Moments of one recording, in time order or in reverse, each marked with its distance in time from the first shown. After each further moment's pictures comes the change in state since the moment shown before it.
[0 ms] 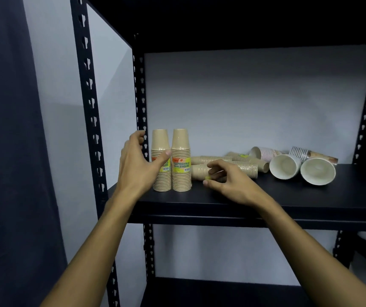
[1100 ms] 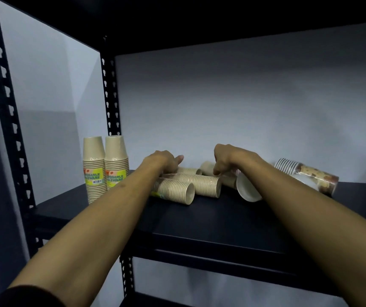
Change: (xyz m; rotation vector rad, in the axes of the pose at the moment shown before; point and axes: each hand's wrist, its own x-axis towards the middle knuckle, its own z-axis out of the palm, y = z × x) left_hand 0.091 0.056 0.230 0.858 -0.633 -0.430; right_hand 0.129 0.099 -0.135 -0.734 -0.339 0.170
